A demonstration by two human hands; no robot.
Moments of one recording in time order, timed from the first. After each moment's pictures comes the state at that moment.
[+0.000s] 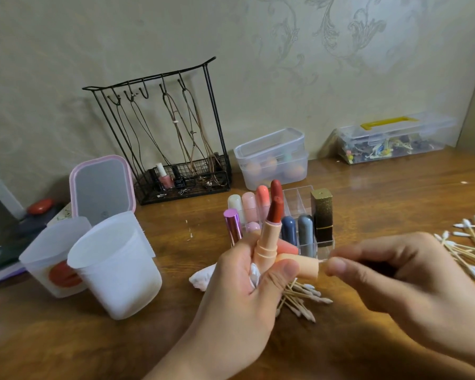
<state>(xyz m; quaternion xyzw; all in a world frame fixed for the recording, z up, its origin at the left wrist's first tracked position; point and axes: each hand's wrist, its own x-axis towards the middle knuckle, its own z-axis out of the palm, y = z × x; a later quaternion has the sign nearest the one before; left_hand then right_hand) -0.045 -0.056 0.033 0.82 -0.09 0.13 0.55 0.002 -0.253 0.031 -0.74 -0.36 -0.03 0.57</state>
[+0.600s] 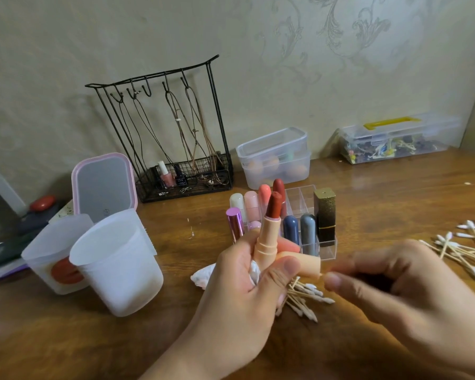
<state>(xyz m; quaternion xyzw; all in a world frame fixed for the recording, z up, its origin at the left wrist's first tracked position) -0.047 -0.057 0.039 0.79 -0.08 0.09 0.60 -0.001 -0.251 0.030 -0.75 -0.40 -0.04 0.53</state>
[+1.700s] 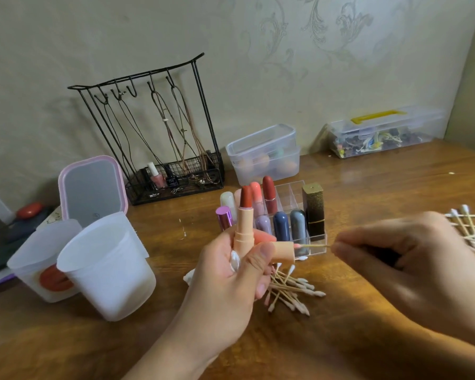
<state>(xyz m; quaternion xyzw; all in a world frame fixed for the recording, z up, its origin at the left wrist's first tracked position) -0.036 -0.050 0.030 0.75 -0.06 0.11 0.66 0.010 -0.267 0.033 -0.81 -0.39 -0.23 0.38</state>
